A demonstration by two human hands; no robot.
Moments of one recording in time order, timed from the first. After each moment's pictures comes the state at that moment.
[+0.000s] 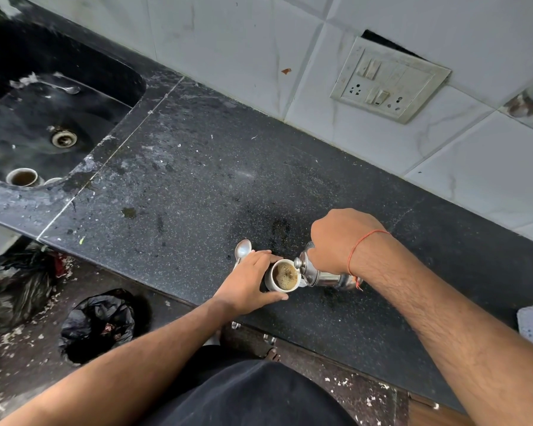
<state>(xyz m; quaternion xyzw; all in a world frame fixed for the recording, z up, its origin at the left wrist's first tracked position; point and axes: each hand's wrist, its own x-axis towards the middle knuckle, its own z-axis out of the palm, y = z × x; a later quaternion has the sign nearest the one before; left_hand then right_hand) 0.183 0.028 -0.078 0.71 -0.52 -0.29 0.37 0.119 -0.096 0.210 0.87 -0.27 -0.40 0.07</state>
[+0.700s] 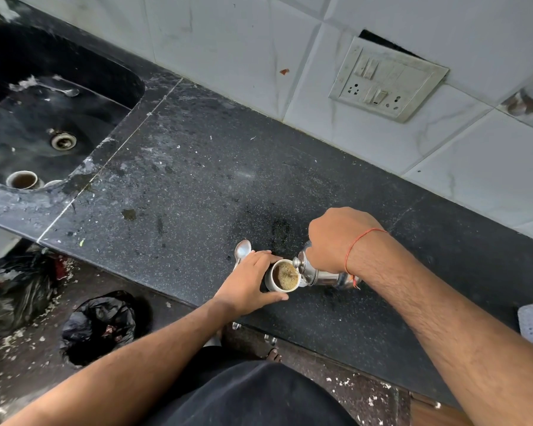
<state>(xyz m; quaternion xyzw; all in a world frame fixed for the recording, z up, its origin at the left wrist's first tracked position) 0.183 0.028 -0.076 0.71 -0.52 -0.29 0.37 0.120 -0.098 0.206 0.88 -0.26 -0.39 0.07</state>
